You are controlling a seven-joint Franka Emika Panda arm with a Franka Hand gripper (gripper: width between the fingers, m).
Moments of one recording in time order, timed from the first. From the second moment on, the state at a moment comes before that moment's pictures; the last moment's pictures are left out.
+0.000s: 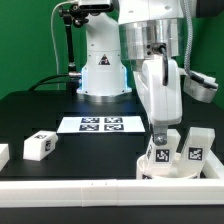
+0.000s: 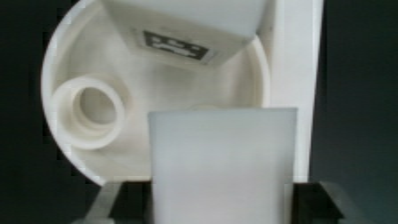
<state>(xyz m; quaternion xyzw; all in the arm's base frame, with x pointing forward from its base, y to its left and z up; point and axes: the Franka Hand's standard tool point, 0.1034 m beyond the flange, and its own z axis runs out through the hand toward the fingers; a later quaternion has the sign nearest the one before) 0.641 0.046 0.080 -0.62 0.78 -0.01 0.08</state>
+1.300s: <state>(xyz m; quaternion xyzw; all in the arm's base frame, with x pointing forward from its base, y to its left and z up) 0.652 0.065 0.096 -0.60 0.79 0.04 0.09</state>
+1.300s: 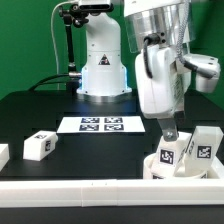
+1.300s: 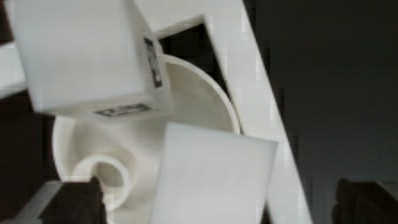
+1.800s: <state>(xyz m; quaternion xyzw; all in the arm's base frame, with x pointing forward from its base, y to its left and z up) 0.652 0.064 0.097 -0.76 0.65 0.02 0.09</state>
